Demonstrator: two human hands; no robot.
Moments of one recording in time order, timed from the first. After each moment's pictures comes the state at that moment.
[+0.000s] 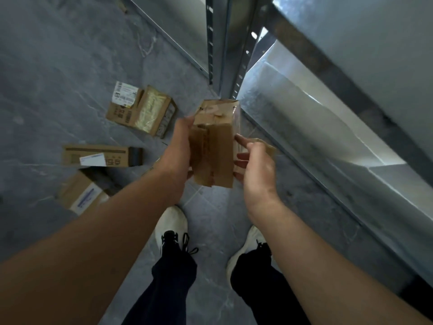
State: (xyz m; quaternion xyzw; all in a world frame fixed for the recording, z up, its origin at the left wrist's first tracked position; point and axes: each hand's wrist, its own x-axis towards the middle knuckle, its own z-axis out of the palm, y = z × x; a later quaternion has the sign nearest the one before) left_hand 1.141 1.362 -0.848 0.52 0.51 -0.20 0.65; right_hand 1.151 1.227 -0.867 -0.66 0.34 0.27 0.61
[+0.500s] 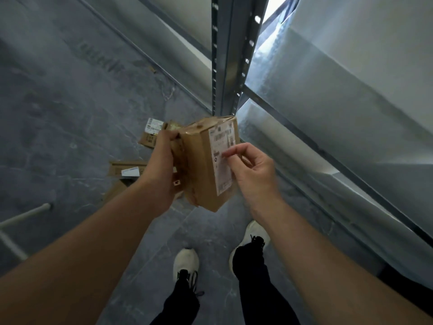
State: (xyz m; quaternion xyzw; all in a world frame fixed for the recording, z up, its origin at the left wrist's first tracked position) left_hand 1.082 1.389 -0.657 0.51 0.49 -0.16 0.69; right_hand 1.107 1.210 -0.680 -0.71 0.11 0.25 0.65
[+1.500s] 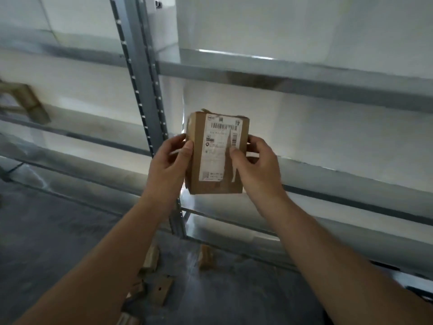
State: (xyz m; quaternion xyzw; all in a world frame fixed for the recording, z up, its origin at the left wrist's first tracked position) left_hand 0.964 1.281 -0.116 0.70 -0.04 0.06 0.71; right_hand 0.946 1.102 -0.110 -0.77 0.07 -0.13 0.62
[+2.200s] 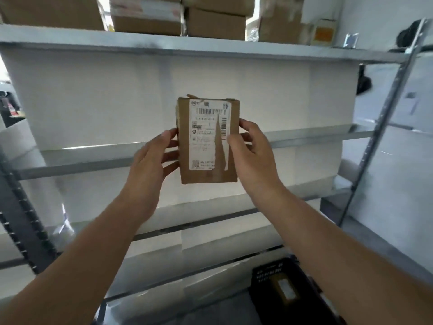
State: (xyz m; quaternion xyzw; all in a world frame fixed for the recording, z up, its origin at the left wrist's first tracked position) left_hand 0.801 1.101 0.113 0.60 -0.27 -0.08 0.75; right_hand 0.696 0.955 0.115 -0.72 0.16 -0.41 0.54
